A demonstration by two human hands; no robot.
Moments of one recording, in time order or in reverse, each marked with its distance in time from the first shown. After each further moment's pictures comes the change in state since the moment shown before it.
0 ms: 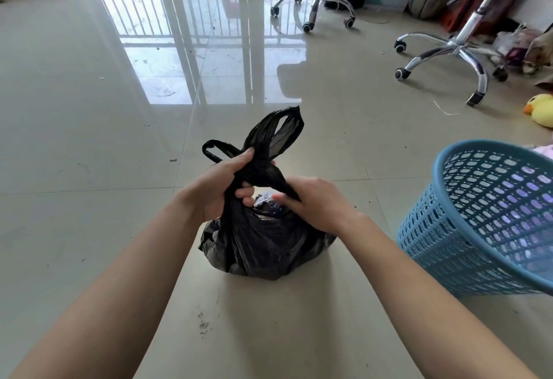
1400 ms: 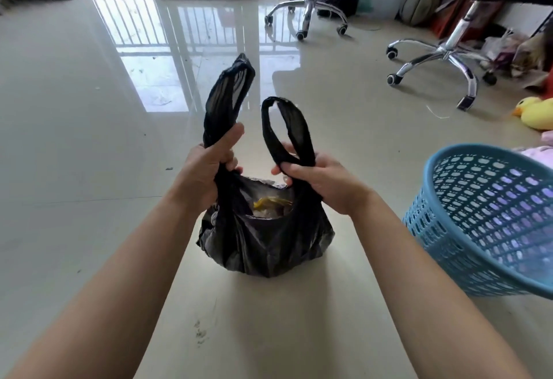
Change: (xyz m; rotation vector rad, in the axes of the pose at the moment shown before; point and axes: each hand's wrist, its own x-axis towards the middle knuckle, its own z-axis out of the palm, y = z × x) left_hand 0.000 0.022 0.003 -0.041 0.192 0.400; right_hand 0.002 -0.013 -0.057 1.192 -0.088 0.059
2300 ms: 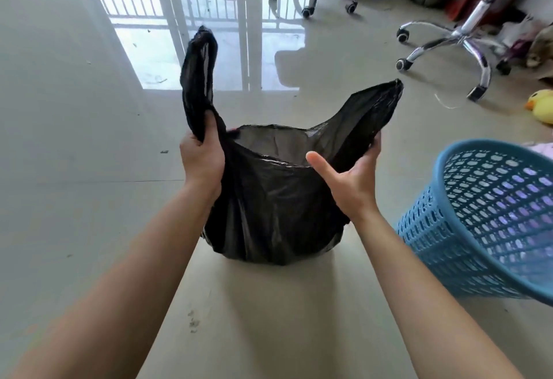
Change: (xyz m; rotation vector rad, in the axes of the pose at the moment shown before) left_hand 0.040 -0.037 -0.001 0.183 0.584 0.230; right_hand -0.002 0.049 -0.028 -0.390 0.816 -0.130
